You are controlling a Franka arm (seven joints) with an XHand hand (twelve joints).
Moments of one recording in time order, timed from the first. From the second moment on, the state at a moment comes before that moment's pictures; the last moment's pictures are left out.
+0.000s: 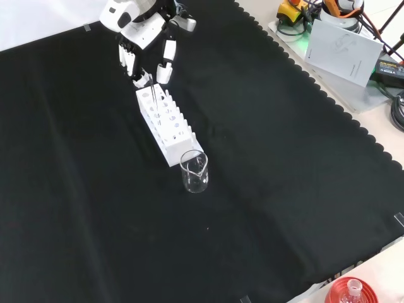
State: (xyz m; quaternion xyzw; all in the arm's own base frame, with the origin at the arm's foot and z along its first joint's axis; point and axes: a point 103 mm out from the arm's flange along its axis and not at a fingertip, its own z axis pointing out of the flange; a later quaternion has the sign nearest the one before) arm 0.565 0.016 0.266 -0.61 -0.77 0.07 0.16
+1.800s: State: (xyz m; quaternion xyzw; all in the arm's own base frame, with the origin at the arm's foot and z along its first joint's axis) arm 0.565 0.018 0.292 -0.61 -0.79 0.00 0.06
